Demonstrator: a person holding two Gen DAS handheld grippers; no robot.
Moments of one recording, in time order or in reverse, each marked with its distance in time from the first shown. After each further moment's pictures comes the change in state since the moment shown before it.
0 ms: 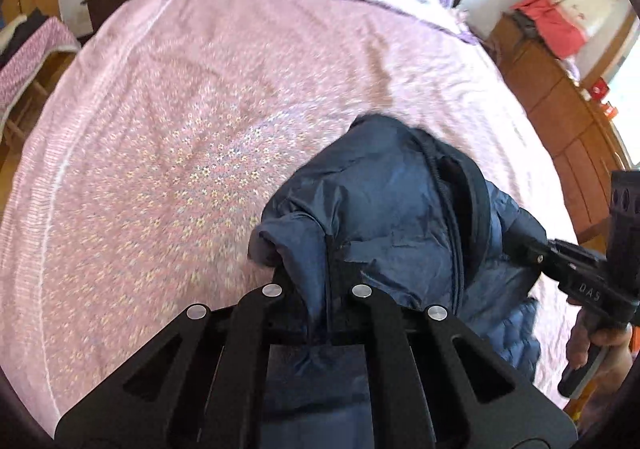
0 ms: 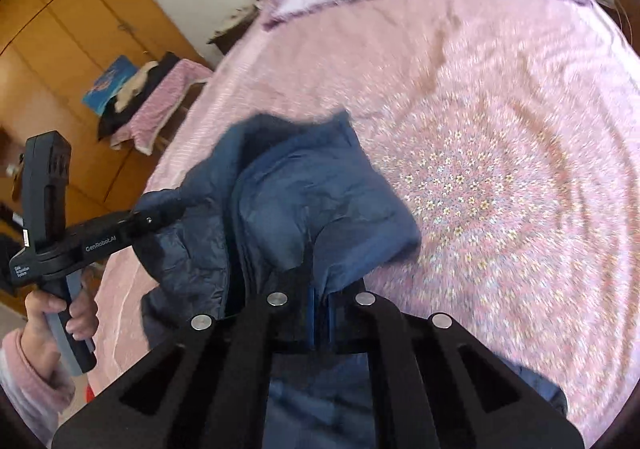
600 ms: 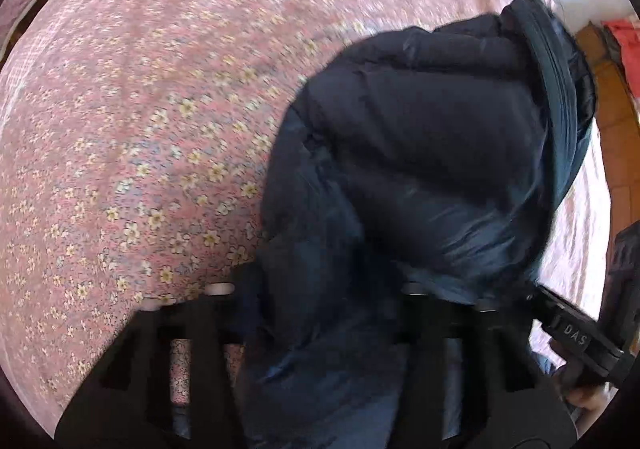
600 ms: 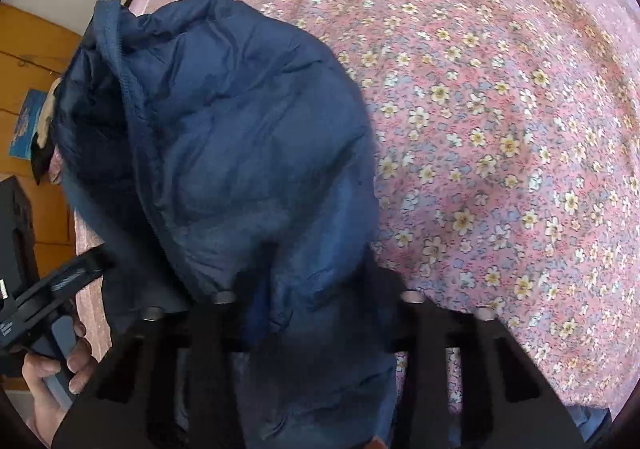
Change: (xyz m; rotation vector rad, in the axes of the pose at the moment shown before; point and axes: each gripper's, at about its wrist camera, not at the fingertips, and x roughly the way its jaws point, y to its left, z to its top) left arm 0.189 0.052 0.025 -0.239 0.291 0.104; right arm 0.177 -0.089 0.028 0.305 0.268 -0.121
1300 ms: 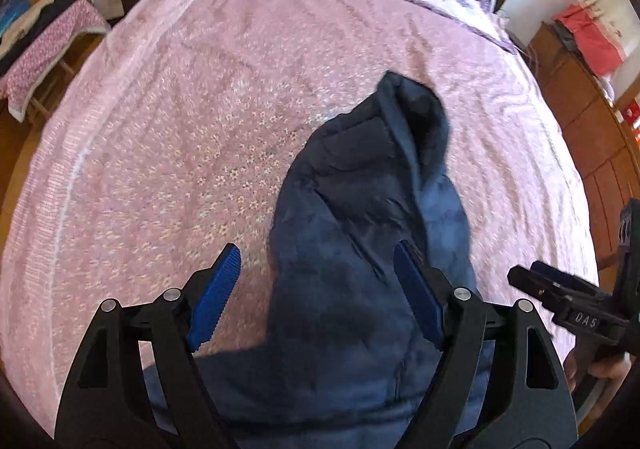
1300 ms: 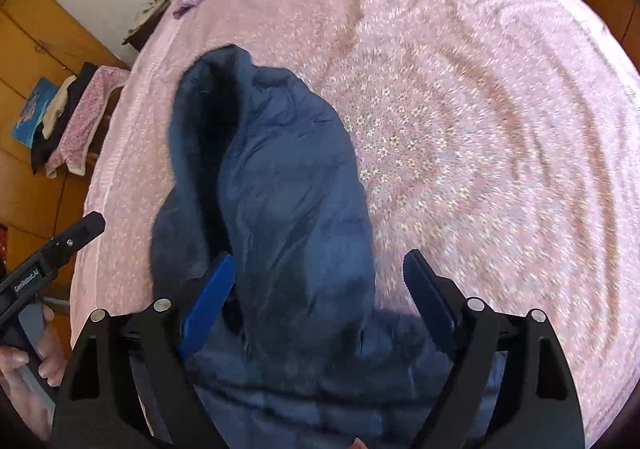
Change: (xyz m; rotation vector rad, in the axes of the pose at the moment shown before) left arm -0.143 -0.005 -0.043 0.107 -0.237 0.004; right arm -0.107 0.028 -0.040 -0.066 -0.148 -0.099
